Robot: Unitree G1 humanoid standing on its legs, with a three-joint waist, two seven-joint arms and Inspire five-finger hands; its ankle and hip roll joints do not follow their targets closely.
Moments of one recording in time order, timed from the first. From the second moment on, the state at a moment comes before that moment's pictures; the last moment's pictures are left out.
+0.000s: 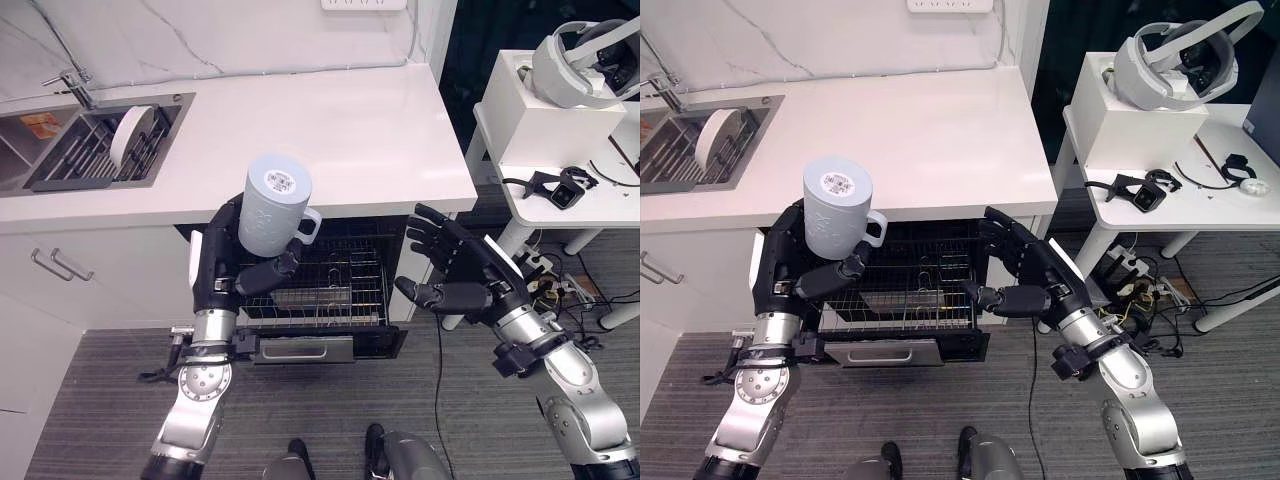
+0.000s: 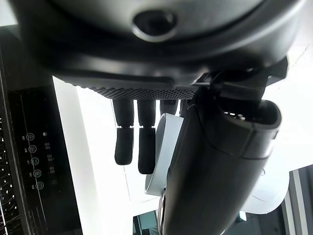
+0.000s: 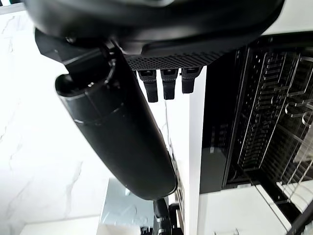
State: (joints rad) left arm -0.03 0.38 -0.10 -0.12 -0.14 -0.27 0.30; right arm 0.01 -0.51 0.00 -0.30 0.59 0.07 0.28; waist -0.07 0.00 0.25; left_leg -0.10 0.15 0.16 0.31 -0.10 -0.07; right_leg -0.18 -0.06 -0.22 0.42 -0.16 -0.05
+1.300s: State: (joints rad) left arm -0.04 0.43 -0.27 -0.06 0.29 -0.43 0.68; right arm -0.10 -0.40 0.18 -0.31 0.86 0.17 0.16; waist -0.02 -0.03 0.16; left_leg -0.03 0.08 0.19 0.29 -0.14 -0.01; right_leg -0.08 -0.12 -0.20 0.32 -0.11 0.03
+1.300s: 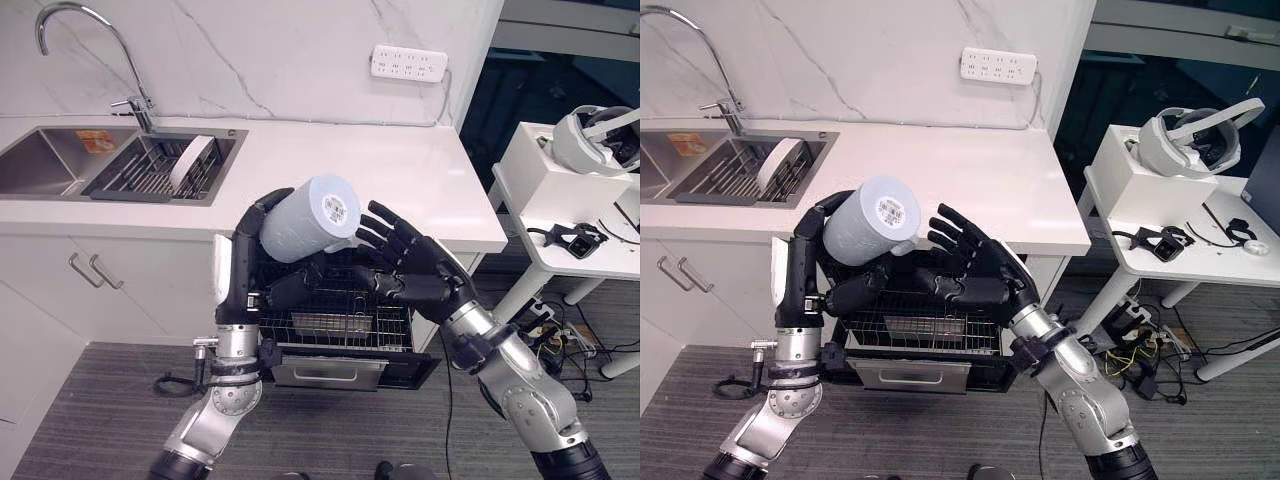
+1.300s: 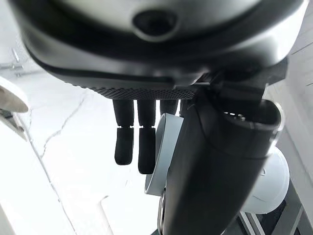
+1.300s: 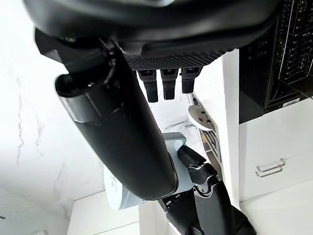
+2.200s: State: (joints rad) left arm -0.05 0.41 -0.36 0.04 0.33 -0.35 0.71; right arm -0.22 -0.41 0.26 -0.31 0.78 0.16 0.14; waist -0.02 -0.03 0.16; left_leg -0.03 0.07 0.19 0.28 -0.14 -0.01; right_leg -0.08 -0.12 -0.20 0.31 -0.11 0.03
